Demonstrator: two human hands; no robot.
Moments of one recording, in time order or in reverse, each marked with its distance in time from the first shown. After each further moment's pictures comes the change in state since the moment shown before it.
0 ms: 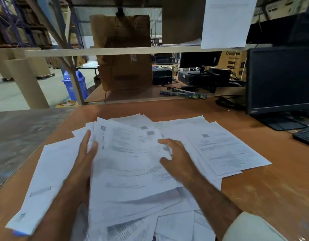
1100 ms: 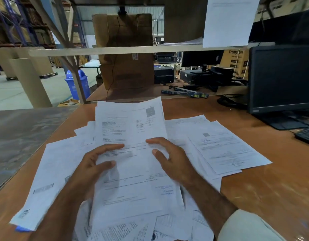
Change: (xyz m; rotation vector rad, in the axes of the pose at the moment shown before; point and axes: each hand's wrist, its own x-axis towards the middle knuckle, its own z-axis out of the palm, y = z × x) left_hand -0.014 -0.006 -0.007 0.056 -0.327 0.104; right_hand -0.003 -0.008 0.004 0.080 -0.025 -0.347
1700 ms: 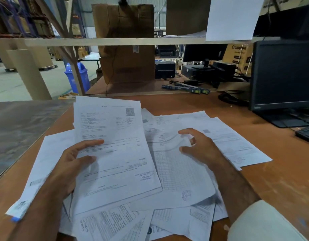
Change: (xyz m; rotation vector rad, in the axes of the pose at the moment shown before) left_hand 0.001 -0.023 -0.043 -0.034 0.167 -0.169; right_hand 0.008 0.018 -0.081 -0.291 -0.074 0.549
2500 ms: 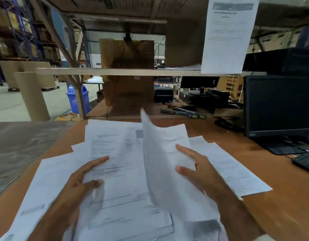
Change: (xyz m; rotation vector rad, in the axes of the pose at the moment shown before) left_hand -0.011 0.024 0.029 -0.016 -0.026 0.088; right_hand 0.001 0.002 -0.002 0.251 0.021 -0.263
